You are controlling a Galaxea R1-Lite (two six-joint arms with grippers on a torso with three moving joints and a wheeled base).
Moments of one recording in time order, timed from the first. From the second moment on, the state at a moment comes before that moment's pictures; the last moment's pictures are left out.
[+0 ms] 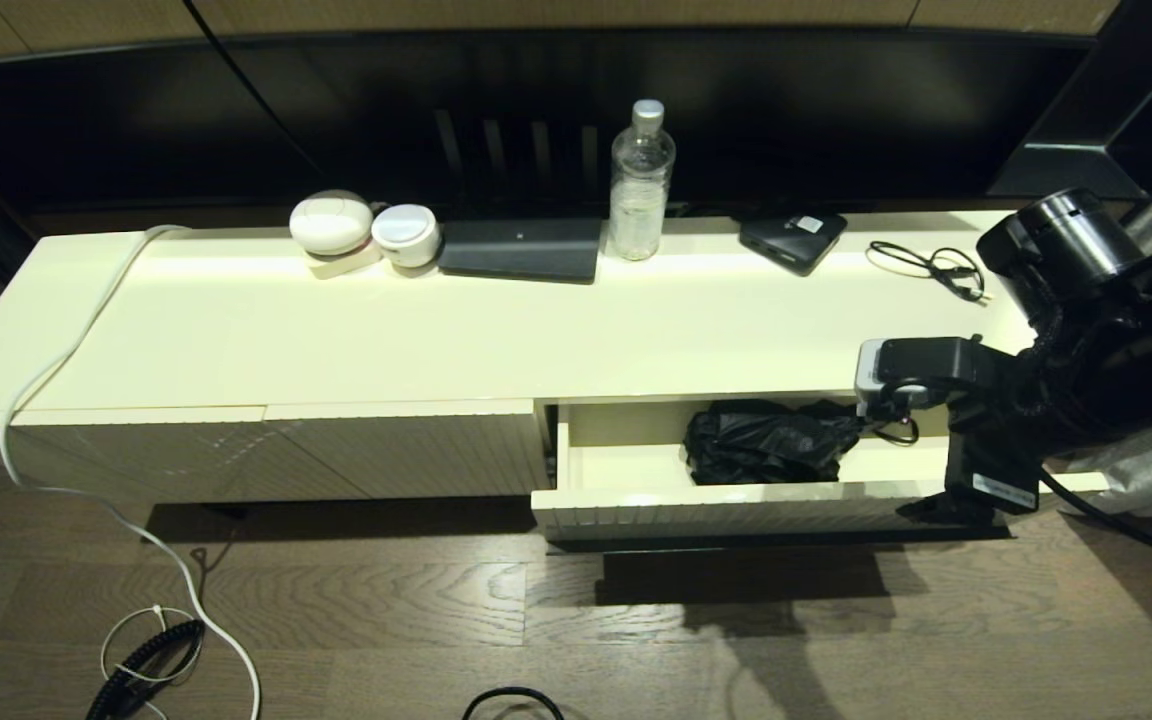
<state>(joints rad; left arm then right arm) 0.00 0.00 0.00 -0.04 0.02 -0.09 0.31 1.68 -1.41 0.65 -0.12 -0.89</state>
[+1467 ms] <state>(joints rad) 0.00 0.00 0.00 -0.04 0.02 -0.09 0.21 2.00 -1.73 0.79 0.13 -0.93</state>
